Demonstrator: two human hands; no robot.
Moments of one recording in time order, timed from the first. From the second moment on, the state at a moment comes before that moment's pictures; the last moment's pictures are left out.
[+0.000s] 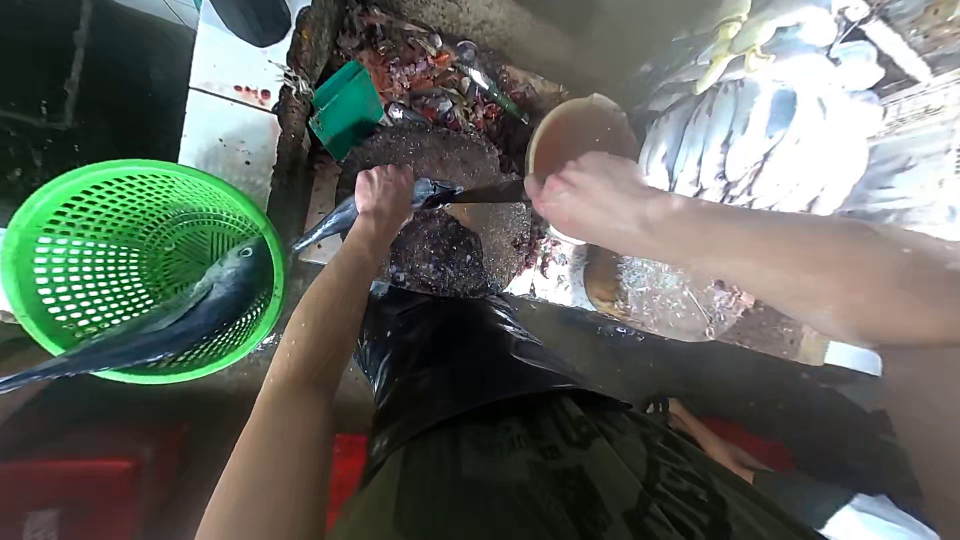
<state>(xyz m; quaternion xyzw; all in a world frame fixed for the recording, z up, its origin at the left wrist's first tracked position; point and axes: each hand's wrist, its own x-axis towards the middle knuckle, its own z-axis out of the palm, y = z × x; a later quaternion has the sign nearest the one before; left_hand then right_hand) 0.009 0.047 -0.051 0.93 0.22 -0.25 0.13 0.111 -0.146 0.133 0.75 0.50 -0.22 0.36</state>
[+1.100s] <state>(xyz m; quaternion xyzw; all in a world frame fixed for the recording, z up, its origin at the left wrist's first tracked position) 0.006 0.057 -0.057 0.93 0.22 -0.21 0.18 0.099 -0.148 0.097 0.79 0.42 -0.26 0.36</state>
